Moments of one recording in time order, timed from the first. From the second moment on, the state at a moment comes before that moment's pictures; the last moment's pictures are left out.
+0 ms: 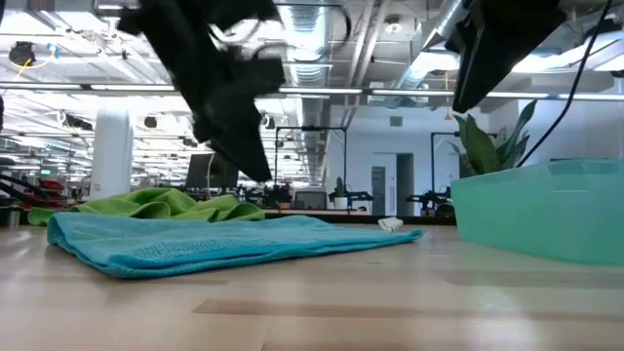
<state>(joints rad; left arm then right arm) -0.19 1.65 0.97 -0.35 -0.38 -0.47 0.50 1.66 1.28 -0.90 0.32 0.52</state>
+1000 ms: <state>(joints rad) -0.38 1.86 1.01 0.06 0.02 -0.43 0.56 1.66 1.28 -0.82 0.32 0.53</state>
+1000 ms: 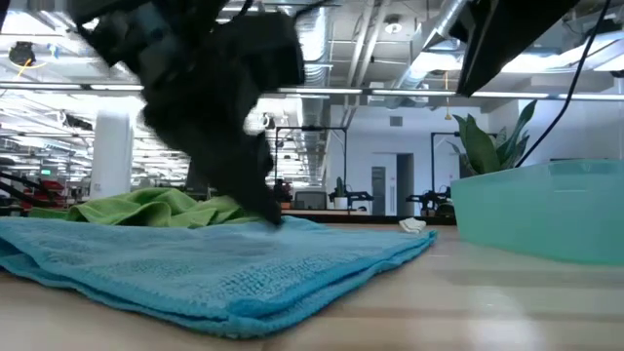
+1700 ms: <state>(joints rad) -0.15 1.83 1.04 -0.23 -0.22 -0.20 0.58 1.66 1.28 -0.83 0.37 0.57</state>
